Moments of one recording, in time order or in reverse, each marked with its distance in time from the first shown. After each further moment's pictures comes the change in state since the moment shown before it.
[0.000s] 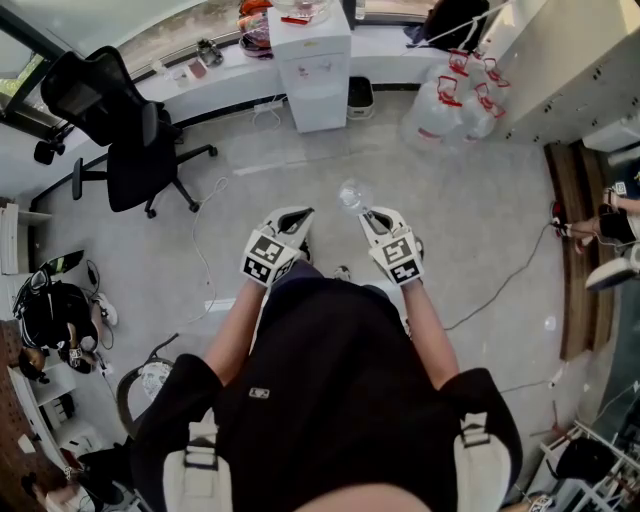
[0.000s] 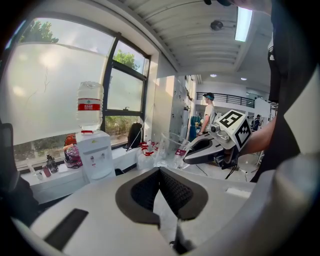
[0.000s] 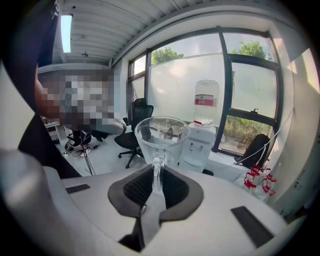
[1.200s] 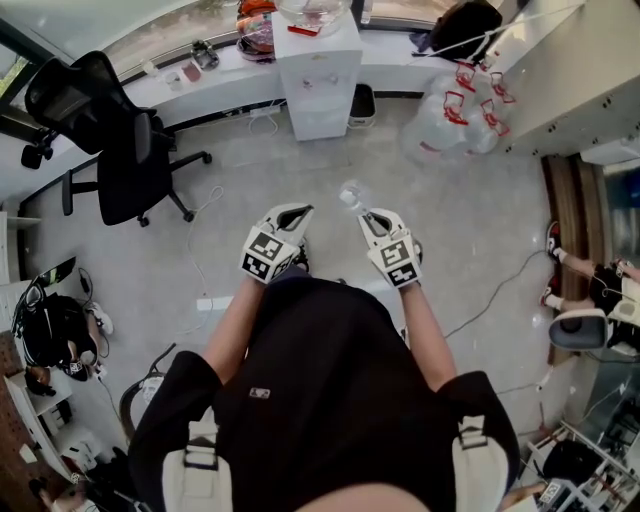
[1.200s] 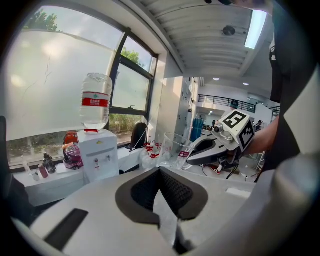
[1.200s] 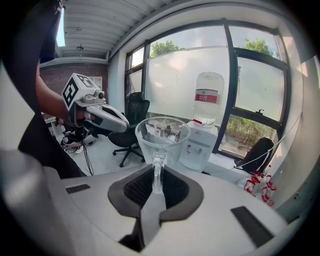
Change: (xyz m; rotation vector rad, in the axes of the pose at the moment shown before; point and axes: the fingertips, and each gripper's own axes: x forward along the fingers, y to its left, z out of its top) left arm 0.043 0.119 0.022 -0.044 0.001 -0.025; right arm 0.093 -0.053 0.048 -0.020 0.068 -0.014
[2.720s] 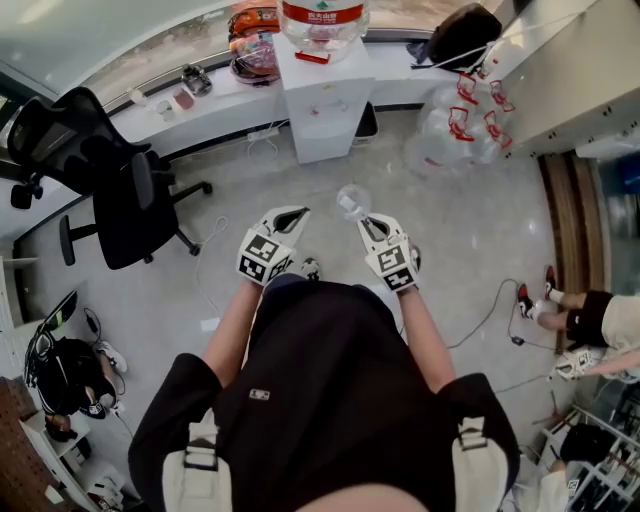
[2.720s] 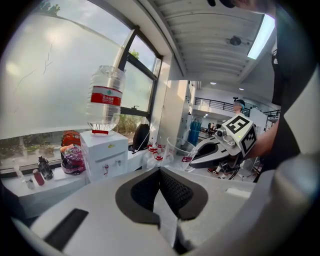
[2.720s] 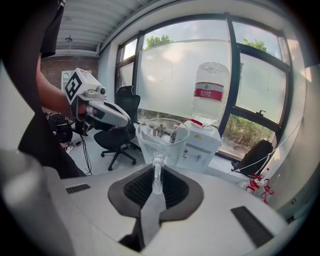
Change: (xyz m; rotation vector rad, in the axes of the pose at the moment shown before) left arm 0.012 0.164 0.020 -0.013 -0.006 -0.079; right arm 0.128 -0.027 0.069 0.019 0.052 -0.089
